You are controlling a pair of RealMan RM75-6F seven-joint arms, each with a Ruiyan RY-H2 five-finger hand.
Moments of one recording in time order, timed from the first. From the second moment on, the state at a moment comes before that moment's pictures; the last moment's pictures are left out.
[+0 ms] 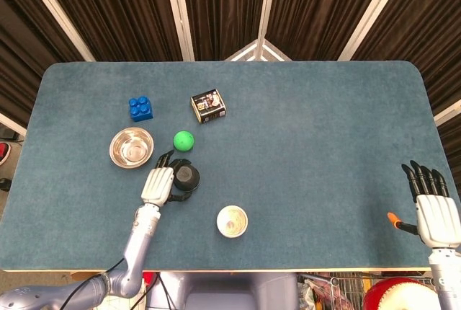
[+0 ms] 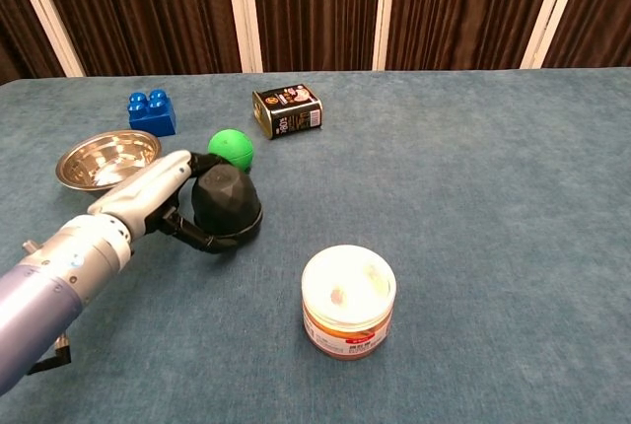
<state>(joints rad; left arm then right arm) -0.54 -1.98 -0.24 -1.19 1.24 1.15 0.12 0.10 -1.13 0.09 -1.59 -1.44 1.44 -0.02</state>
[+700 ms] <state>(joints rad) -0.55 -1.84 -0.17 -1.45 1.71 1.48 0.50 0.09 -1.12 0.08 -1.60 -1.47 1.46 0.00</state>
